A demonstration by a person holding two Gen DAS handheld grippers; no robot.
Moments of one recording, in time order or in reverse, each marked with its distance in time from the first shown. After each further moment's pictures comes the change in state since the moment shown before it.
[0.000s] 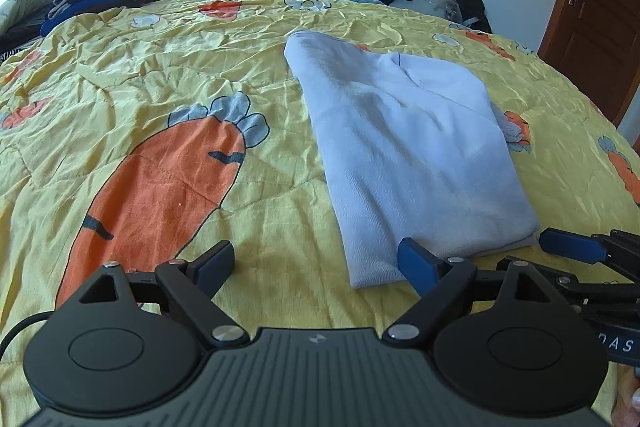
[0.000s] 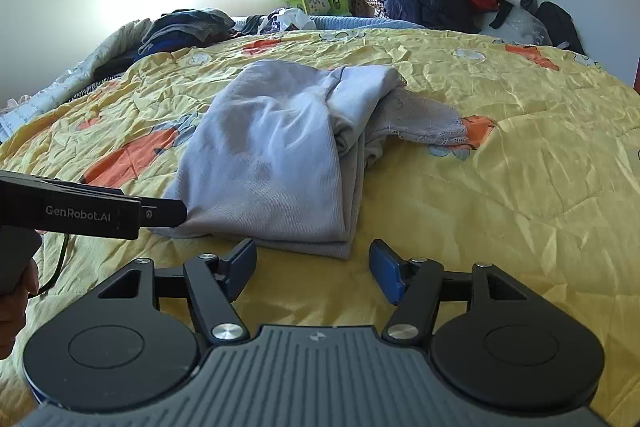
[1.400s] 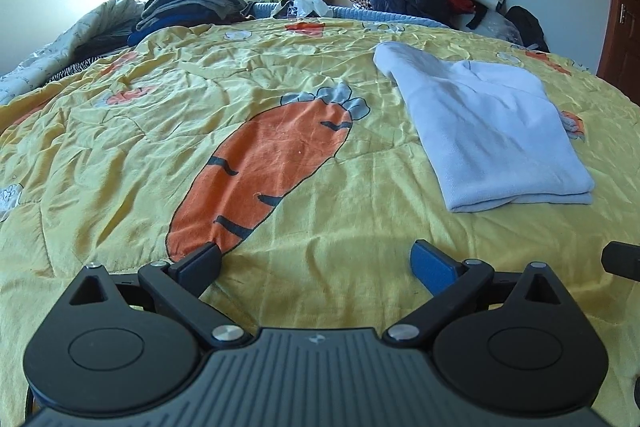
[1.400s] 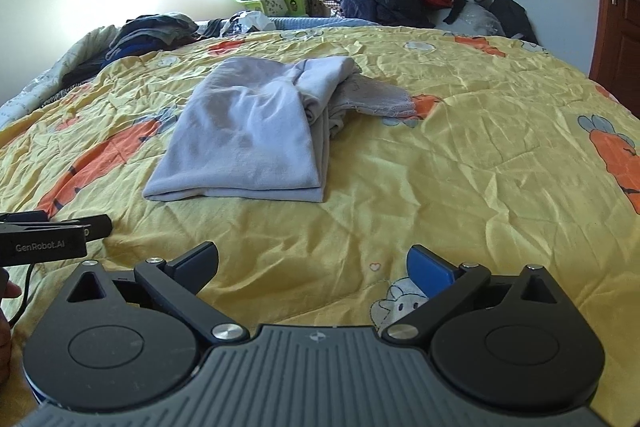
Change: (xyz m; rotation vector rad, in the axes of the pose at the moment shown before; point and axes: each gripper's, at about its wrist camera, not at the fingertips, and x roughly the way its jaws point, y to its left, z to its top) left arm -0.039 0.021 -0.058 -0.038 -0.119 0.224; right arm -0.036 0.007 -0.029 0.062 -0.017 -0.141
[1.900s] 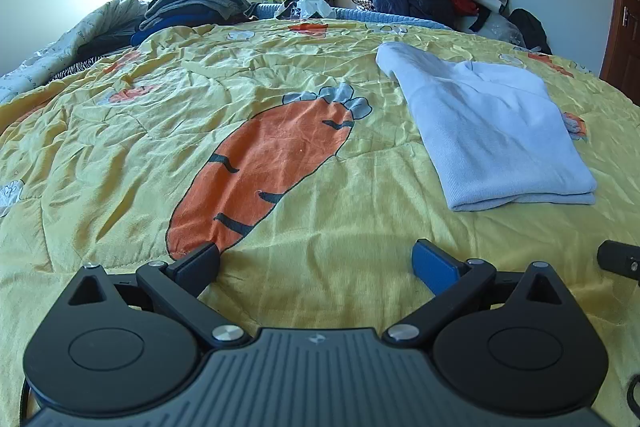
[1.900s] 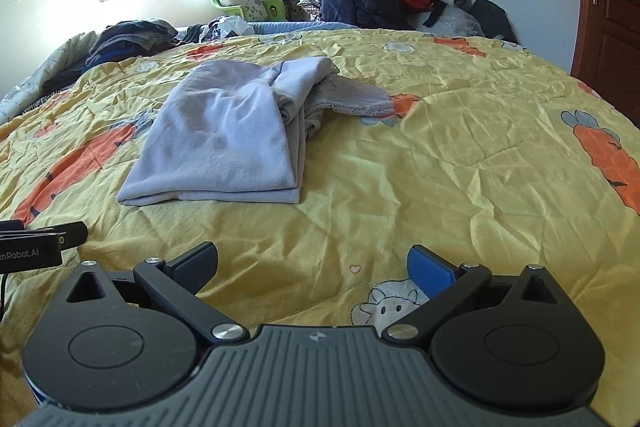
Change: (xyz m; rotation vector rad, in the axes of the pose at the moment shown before) left arm 0.000 -0.001 -0.002 -0.005 -0.005 0.005; right arm 0.010 -0.001 -0.004 0.003 -0.005 -0.053
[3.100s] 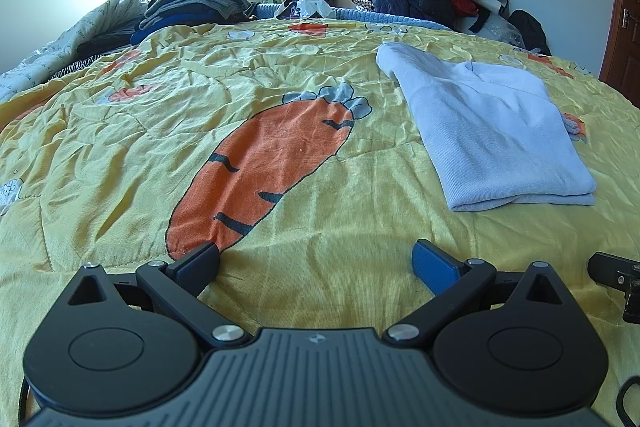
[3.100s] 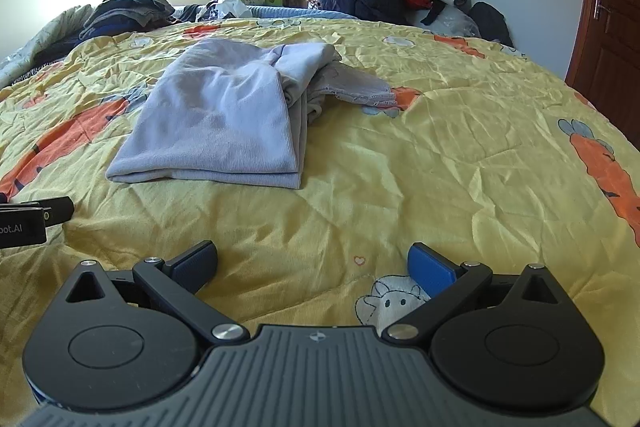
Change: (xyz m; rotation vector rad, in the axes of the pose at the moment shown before) left arm 0.000 0.001 0.000 -0.002 0.000 -0.001; right arm 0.006 0.010 -0.002 -0.048 0.025 -0.047
